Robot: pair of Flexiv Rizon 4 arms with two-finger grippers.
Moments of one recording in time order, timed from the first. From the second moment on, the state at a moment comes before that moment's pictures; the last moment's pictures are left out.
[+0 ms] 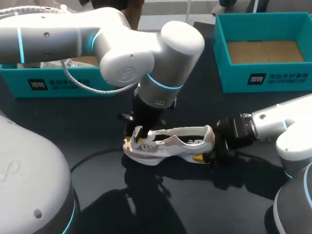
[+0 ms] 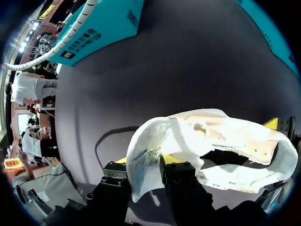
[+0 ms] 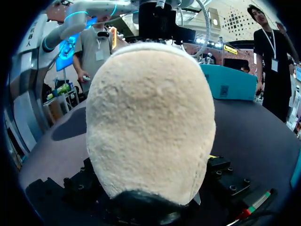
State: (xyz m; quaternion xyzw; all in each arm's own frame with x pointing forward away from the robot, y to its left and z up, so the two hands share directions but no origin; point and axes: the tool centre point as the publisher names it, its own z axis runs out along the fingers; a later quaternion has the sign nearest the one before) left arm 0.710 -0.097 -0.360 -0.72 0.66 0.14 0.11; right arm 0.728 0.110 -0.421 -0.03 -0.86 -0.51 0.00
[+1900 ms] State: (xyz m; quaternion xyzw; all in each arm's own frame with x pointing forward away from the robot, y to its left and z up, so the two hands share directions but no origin) left arm 0.723 -0.184 -0.171 -0.22 0.97 -0.05 0.01; right arm 0.728 0.109 -0.423 -0.03 -0.86 -0.51 0.00
